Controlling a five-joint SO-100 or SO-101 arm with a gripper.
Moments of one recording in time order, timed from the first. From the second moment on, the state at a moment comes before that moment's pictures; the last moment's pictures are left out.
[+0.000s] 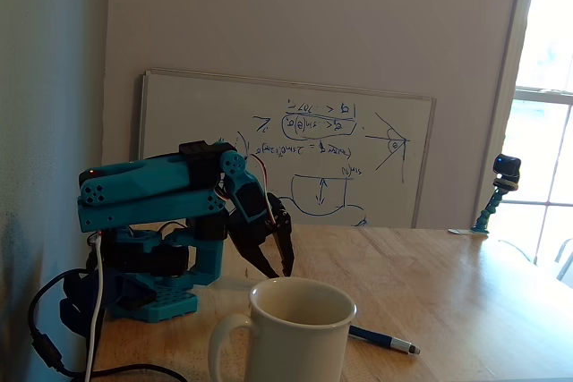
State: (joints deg) arm -4.4 190.5 181.0 66.0 -6.7
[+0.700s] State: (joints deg) arm 0.2 190.4 181.0 53.6 5.7
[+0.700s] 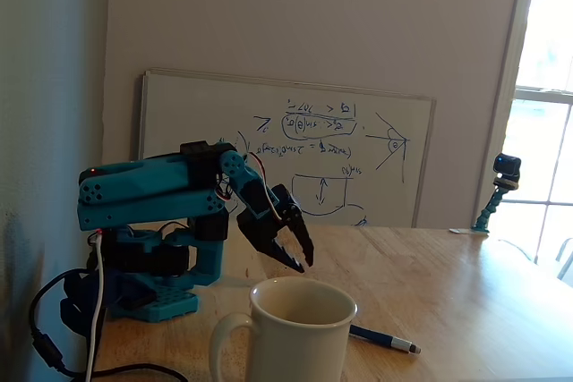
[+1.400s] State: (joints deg) arm 23.5 167.3 176.8 43.0 69.3
